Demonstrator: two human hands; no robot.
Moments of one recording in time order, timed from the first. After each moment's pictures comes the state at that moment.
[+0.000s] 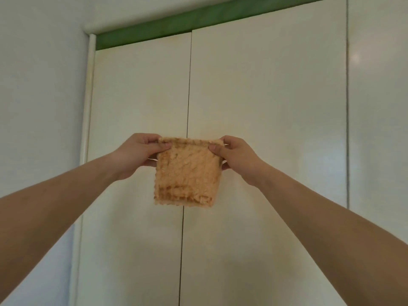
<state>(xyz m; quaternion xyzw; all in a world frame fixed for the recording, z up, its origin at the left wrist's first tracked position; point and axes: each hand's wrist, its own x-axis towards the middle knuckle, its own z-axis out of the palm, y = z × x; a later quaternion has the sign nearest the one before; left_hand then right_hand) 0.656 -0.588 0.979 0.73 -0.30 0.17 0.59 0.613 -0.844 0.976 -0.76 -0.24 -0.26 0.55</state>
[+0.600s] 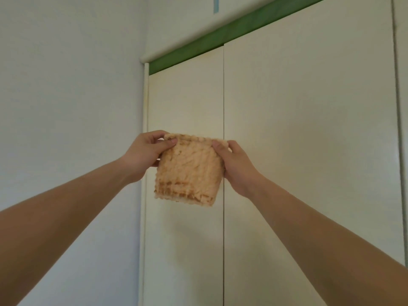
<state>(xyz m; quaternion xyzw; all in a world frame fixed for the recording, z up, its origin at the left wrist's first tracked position) 0.550 -0.548 0.981 0.73 -0.19 0.29 0.58 0.584 -0.763 0.954 -0.61 -0.27 -0.13 0.73</state>
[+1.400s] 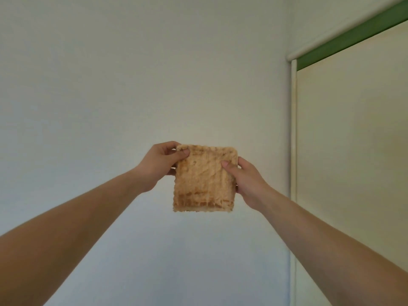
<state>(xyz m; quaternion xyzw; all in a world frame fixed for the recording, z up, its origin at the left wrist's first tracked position) 0.224 -0.220 0.932 0.77 0.01 0.38 0.52 0.374 -0.393 0.893 -0.56 -0.40 0.10 0.72</state>
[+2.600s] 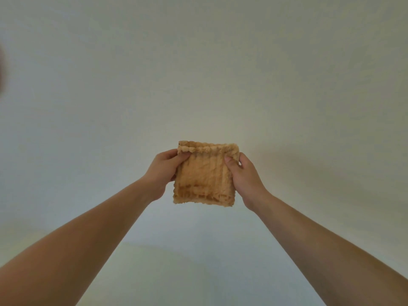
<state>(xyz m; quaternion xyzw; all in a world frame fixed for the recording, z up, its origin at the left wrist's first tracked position) 0.085 -0.076 0.821 0.64 0.29 0.48 0.52 0.279 -0.146 0.799 -0.53 -0.49 0.23 0.65</state>
